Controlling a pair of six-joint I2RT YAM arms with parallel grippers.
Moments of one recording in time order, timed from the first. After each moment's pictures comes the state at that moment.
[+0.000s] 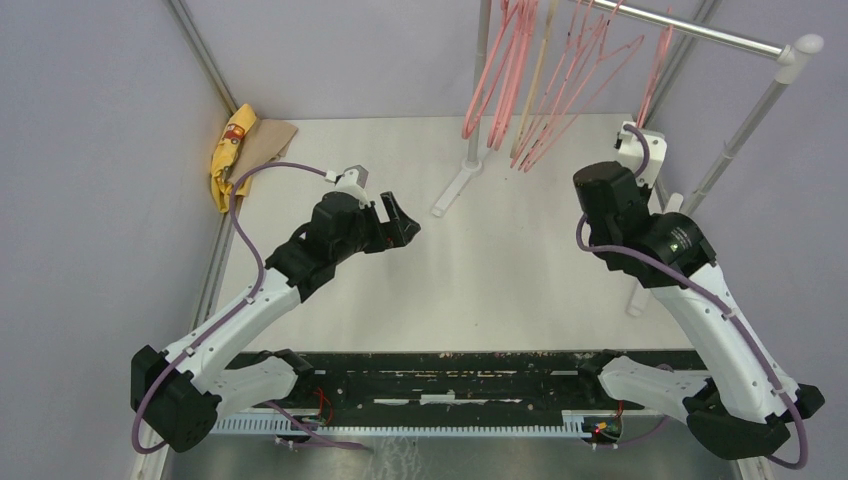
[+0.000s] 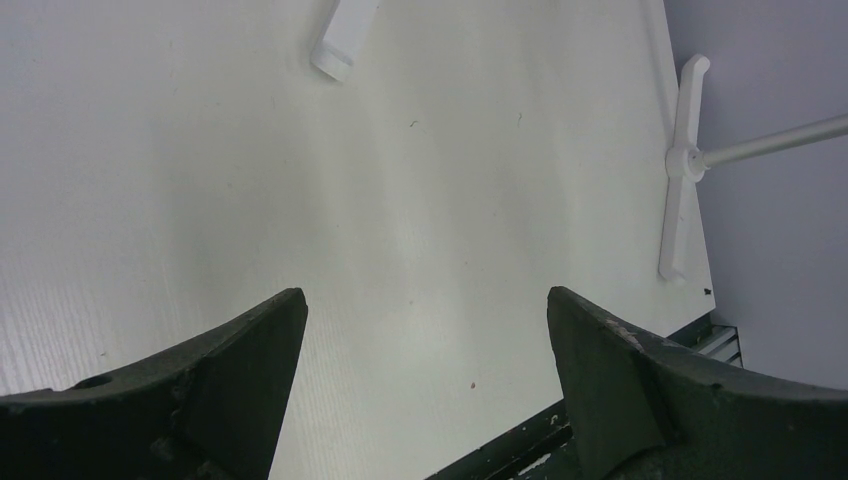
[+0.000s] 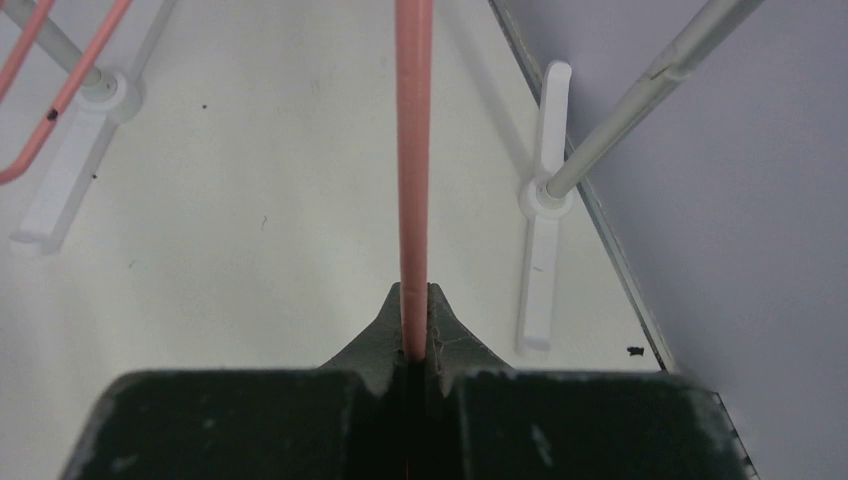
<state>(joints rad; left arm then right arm) -0.60 1.06 0.88 -0.28 -0.02 -0.67 0.63 1.06 1.47 -1.15 0.94 0.51</state>
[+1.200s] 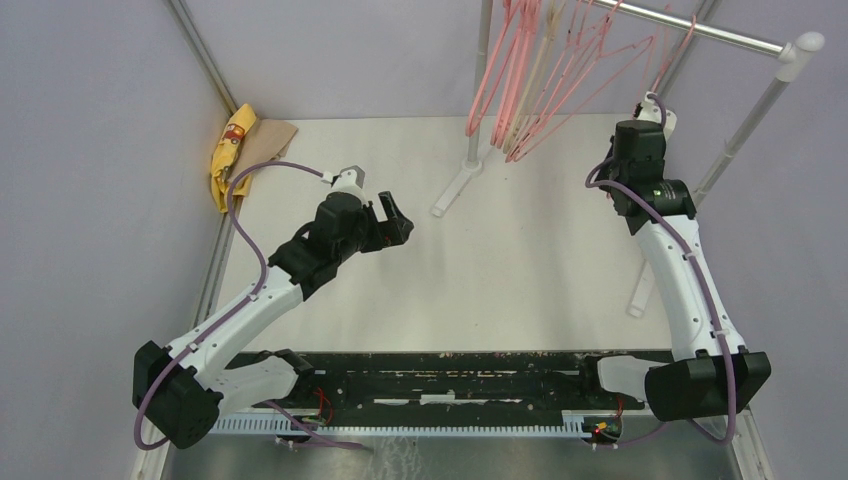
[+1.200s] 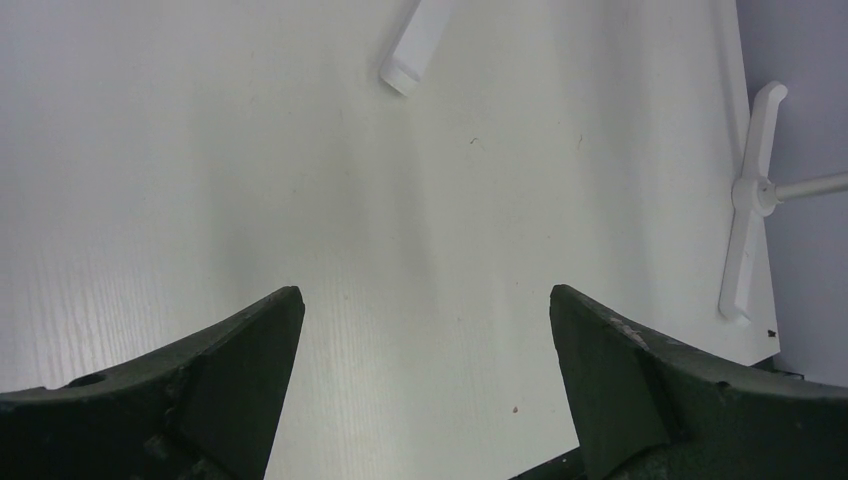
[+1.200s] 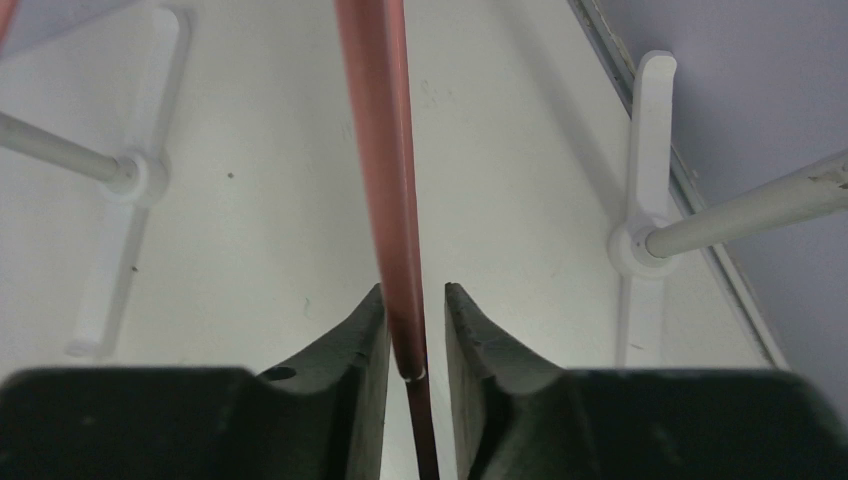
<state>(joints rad) -0.60 1.09 0.88 -0.31 -0.13 -0.65 0.08 1.24 1.35 -0.68 0.40 0.33</state>
